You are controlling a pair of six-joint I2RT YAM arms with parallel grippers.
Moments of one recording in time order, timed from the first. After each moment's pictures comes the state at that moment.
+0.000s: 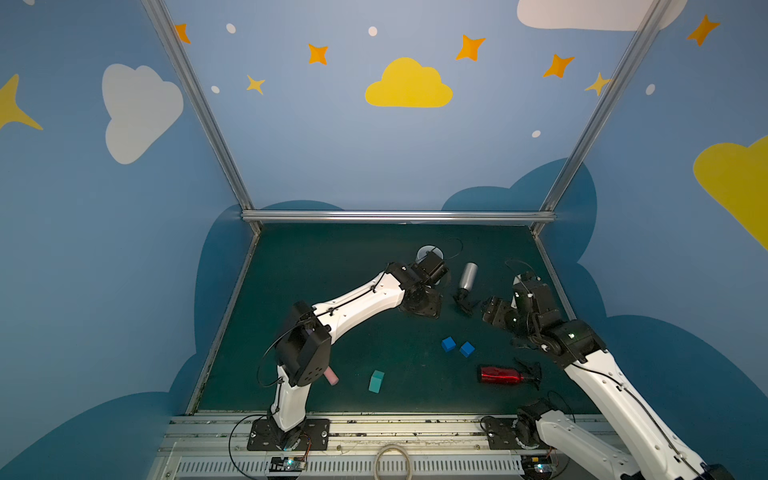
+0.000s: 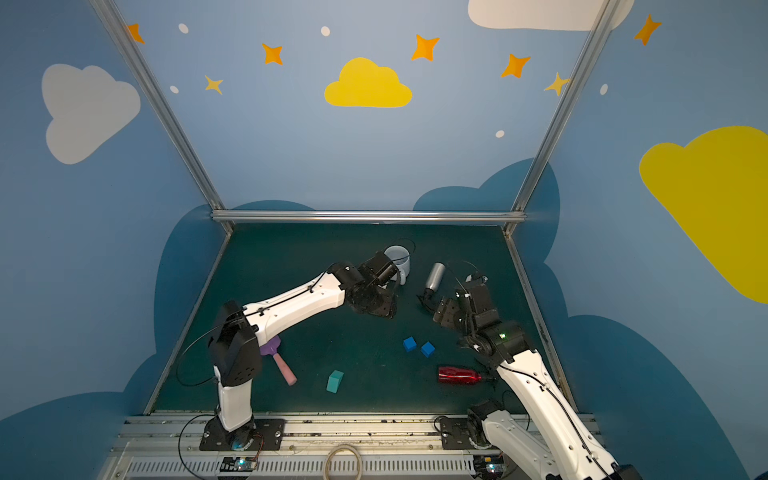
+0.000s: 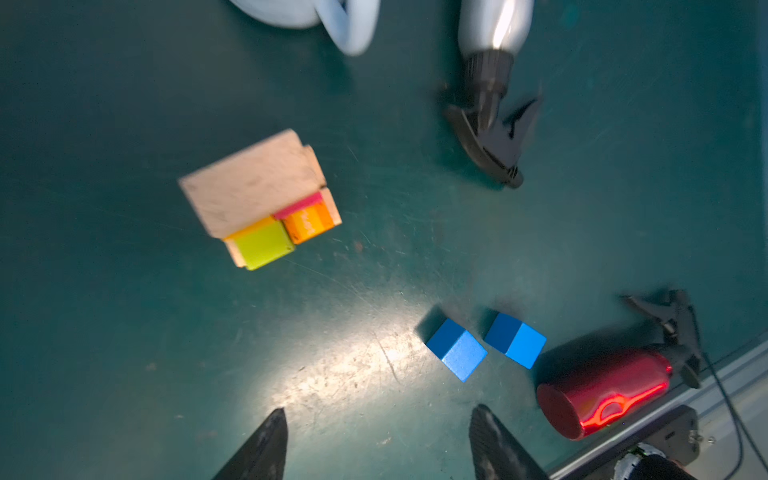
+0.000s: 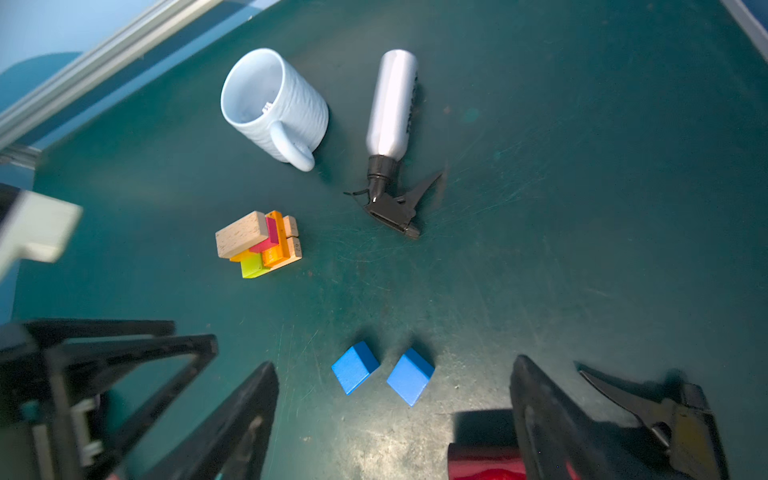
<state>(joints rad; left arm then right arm) -0.88 1.97 1.74 -0.94 0.02 -0.58 0.42 0.86 0.88 -0.84 0.17 0.66</state>
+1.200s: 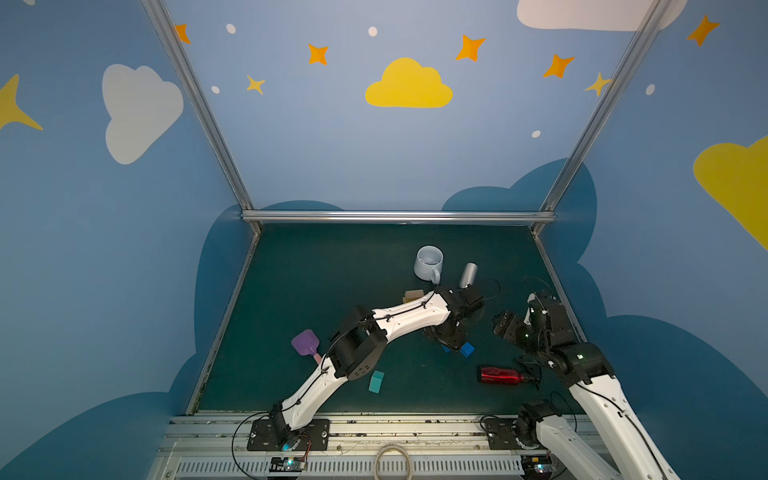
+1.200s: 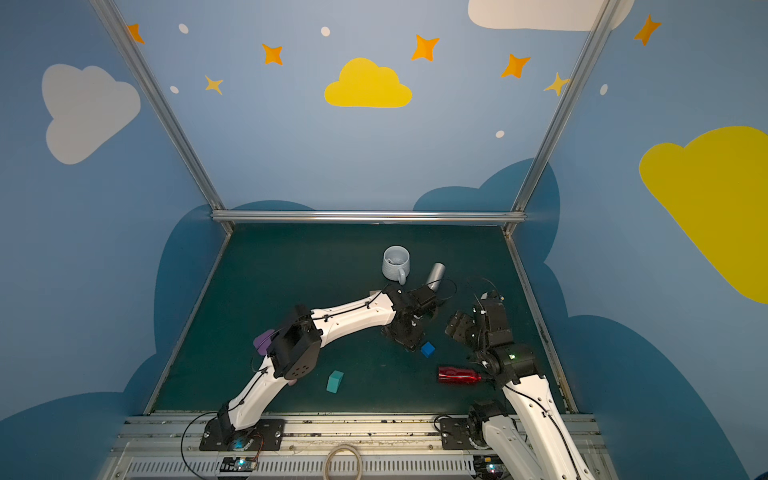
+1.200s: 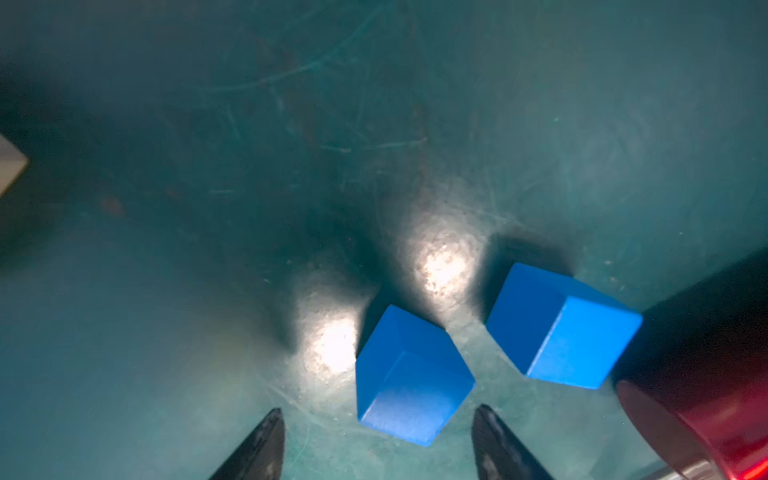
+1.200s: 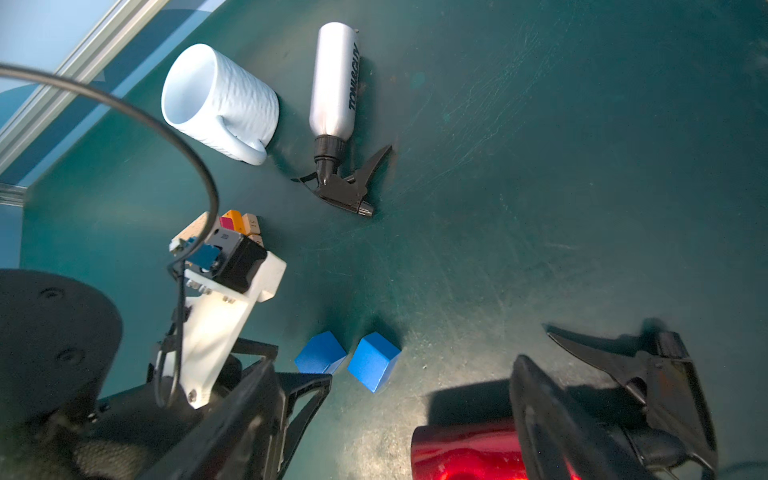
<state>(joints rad) -1.03 2.34 2.04 -1.12 0.05 -0.45 0.26 0.72 0.73 -0.84 0.06 0.66</state>
